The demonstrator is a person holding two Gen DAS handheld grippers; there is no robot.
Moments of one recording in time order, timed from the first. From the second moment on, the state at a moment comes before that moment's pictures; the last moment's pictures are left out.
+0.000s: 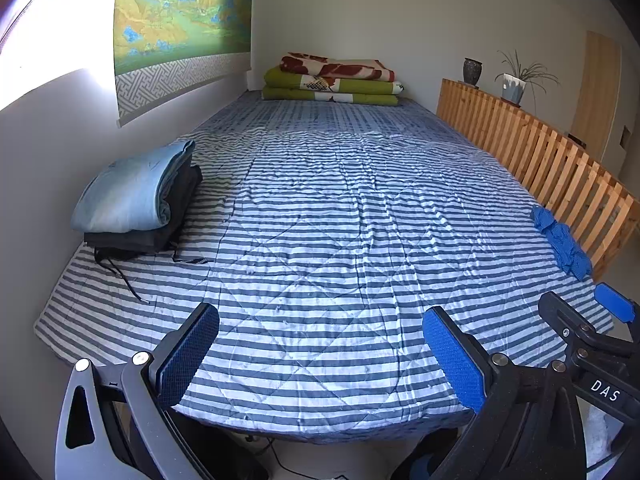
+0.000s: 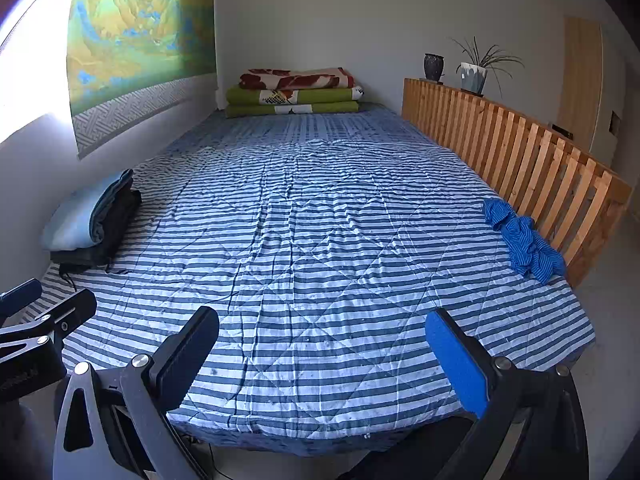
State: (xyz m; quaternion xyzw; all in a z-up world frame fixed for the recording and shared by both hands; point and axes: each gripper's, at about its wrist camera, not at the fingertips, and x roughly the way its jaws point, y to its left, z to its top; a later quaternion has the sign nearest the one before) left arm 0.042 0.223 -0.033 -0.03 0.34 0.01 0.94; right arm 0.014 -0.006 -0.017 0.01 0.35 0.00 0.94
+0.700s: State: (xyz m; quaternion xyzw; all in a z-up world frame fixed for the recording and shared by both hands) left arm 0.052 0.227 -0.040 -0.03 0.35 0.01 0.94; right arm 0.026 -0.005 -0.024 0.01 0.36 -0.01 0.93
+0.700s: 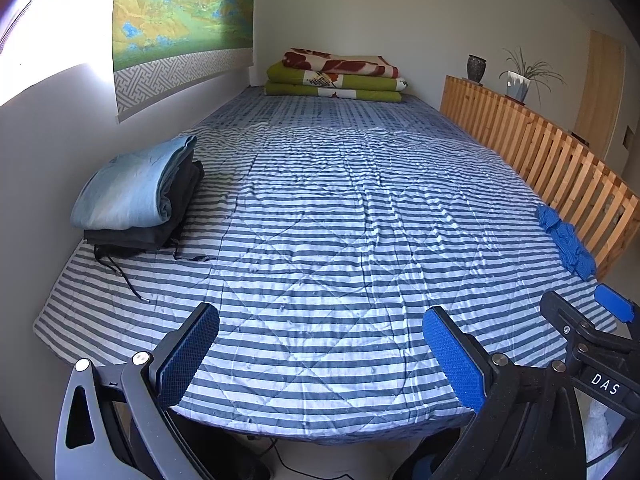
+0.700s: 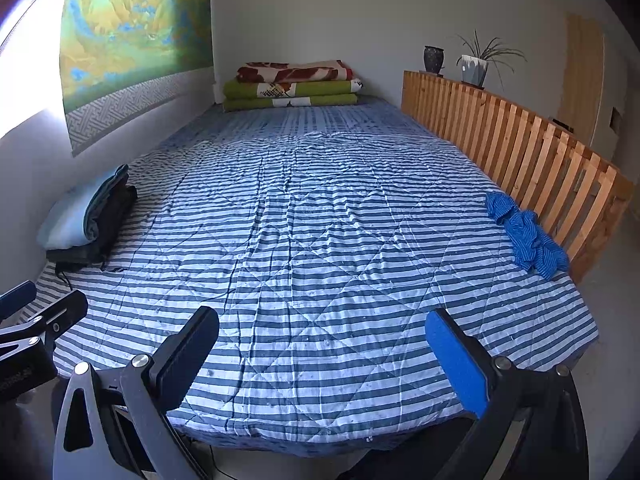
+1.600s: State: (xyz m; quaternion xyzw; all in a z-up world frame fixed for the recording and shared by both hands) left arm 0.055 0.212 -0.041 -0.02 0.35 0.00 0.94; right arm 0.028 -0.013 -0.024 0.02 0.36 -0.01 0.93
